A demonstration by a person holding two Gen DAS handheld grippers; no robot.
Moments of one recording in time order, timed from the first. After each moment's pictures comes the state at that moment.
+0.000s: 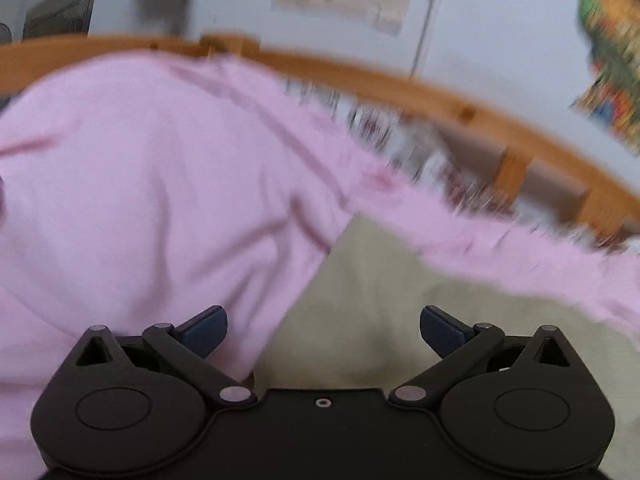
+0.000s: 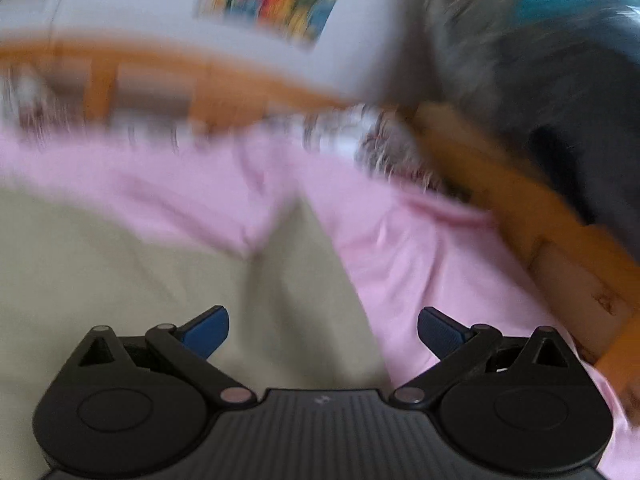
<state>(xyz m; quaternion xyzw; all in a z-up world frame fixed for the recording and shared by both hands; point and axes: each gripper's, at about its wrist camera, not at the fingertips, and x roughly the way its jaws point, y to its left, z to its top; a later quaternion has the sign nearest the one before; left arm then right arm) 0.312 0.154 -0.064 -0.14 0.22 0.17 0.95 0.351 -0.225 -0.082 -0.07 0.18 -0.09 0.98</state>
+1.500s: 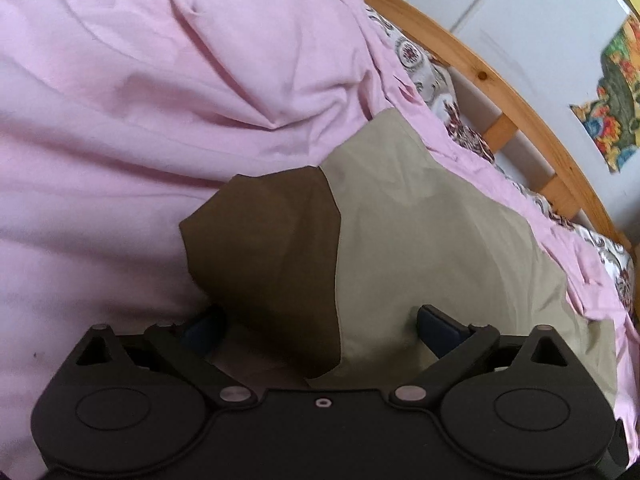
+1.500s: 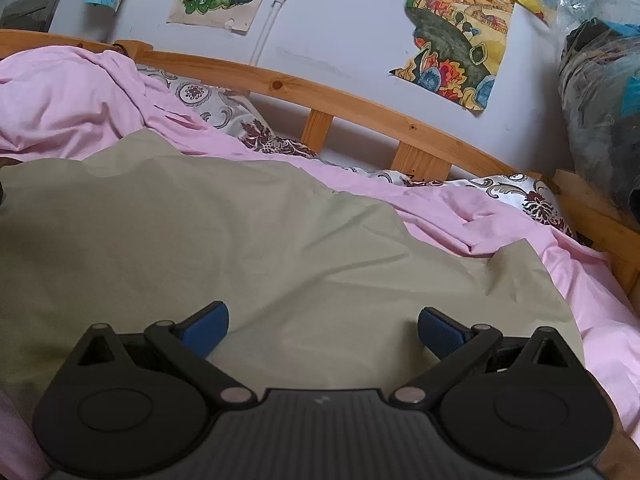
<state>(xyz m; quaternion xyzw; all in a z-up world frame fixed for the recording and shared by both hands) 0.182 0.156 -0.109 -0.32 0.31 0.14 0.89 0.245 -0.112 -0.138 -0.15 0.16 0.07 0.97</state>
